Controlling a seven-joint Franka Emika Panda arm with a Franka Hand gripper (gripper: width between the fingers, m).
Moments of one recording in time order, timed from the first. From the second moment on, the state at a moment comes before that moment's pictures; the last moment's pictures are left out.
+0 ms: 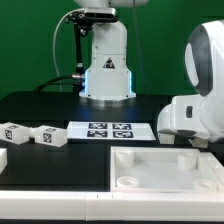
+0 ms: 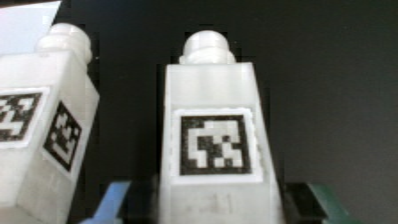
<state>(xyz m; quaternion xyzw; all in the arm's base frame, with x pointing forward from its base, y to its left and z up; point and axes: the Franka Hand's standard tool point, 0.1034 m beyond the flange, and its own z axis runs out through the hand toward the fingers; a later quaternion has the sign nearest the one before) 0.411 0.179 0.008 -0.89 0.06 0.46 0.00</state>
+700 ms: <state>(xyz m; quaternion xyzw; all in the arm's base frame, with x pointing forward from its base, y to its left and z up) 0.483 0.165 0.127 -0.93 0.04 0.37 0.01</state>
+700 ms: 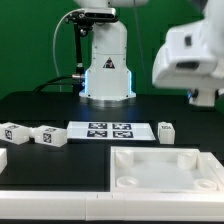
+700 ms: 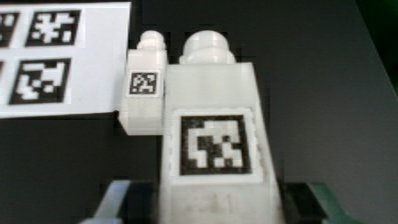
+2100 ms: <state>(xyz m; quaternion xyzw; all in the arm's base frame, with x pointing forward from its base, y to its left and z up) 0.605 0.107 0.128 -1.00 -0.05 -0.04 0.05</state>
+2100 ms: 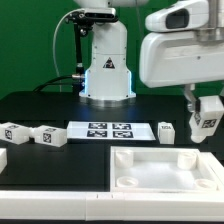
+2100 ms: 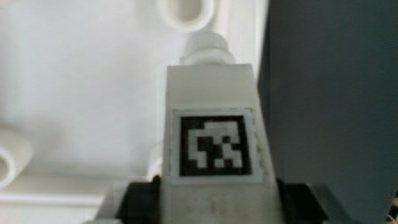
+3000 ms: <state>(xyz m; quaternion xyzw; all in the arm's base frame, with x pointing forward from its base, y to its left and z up) 0.646 0.098 0.126 -0.98 -0.06 -0.21 0.04</state>
